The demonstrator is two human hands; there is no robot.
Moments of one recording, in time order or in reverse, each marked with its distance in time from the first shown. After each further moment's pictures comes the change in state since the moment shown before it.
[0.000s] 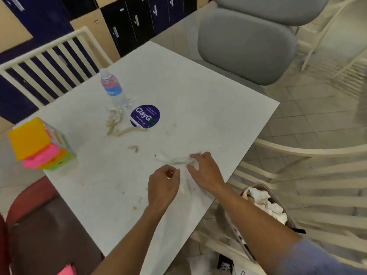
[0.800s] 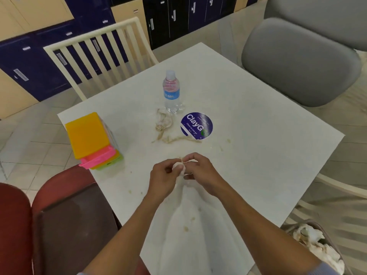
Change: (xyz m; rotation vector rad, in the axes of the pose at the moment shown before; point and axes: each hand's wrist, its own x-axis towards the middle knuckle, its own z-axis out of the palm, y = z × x) left_hand 0.115 -0.088 -0.128 -0.402 -0.072 0.000; right_hand 0.068 -0.172 0.091 0.694 -0.336 0.144
